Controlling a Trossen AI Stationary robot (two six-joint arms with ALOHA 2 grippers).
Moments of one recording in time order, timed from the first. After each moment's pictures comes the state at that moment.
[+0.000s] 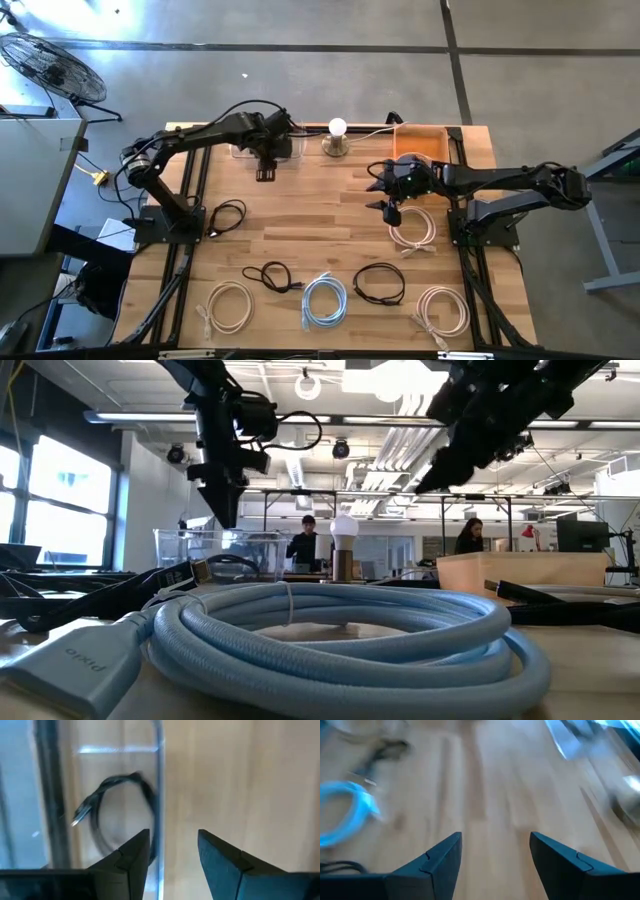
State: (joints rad) left arm 0.54 1.60 1.28 -0.93 -0.05 0.55; right arm -0.21 1.14 0.67 -0.15 -0.20 -0.05
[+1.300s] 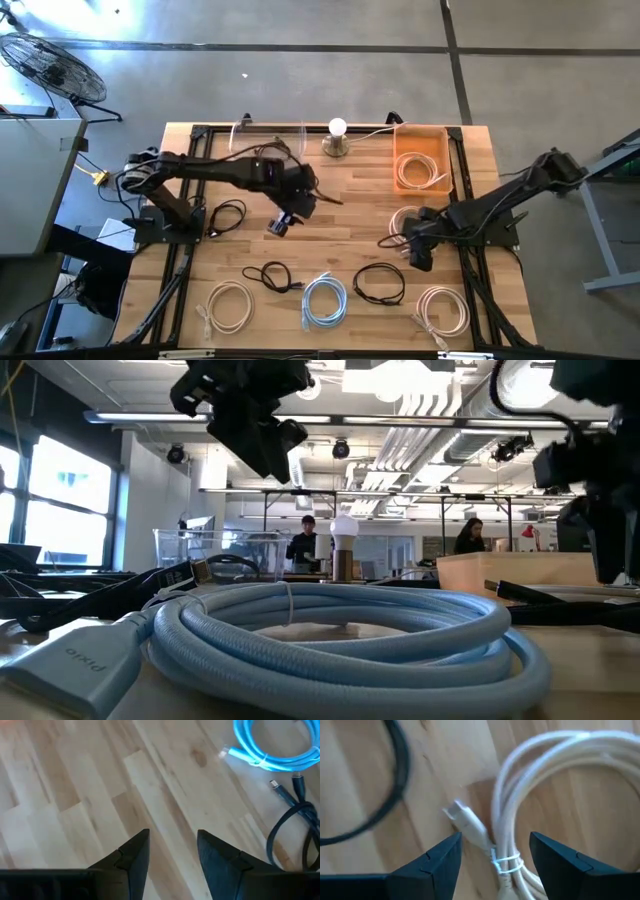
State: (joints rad) left arm 0.05 1.60 1.32 -0.76 0.19 0.51; right arm 0.37 1.13 0.51 -0.67 0.06 0.70
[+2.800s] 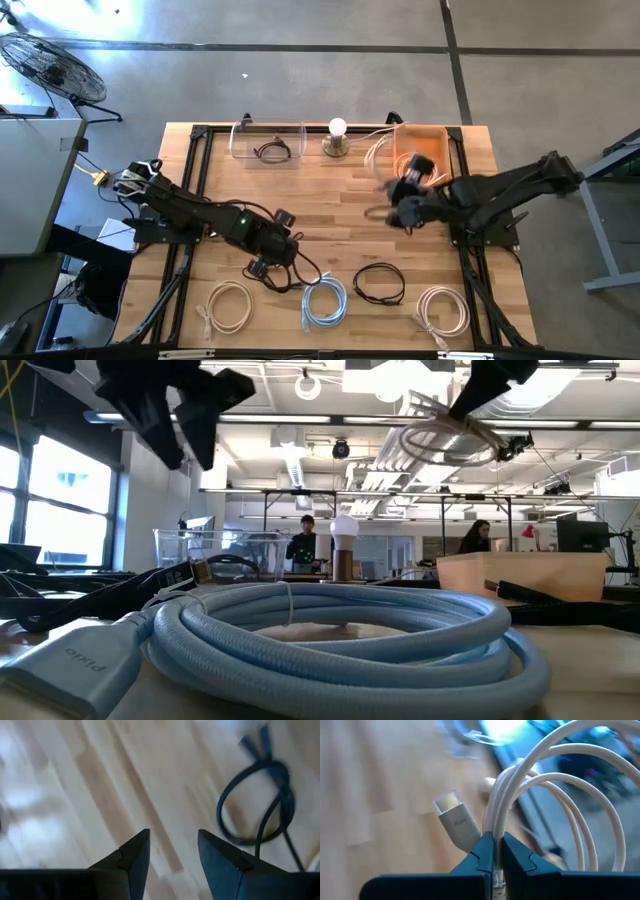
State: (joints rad) left arm -0.38 1.60 1.31 -1.00 -0.26 0.13; right arm 0.24 1.20 1.13 -0.96 0.85 0.26
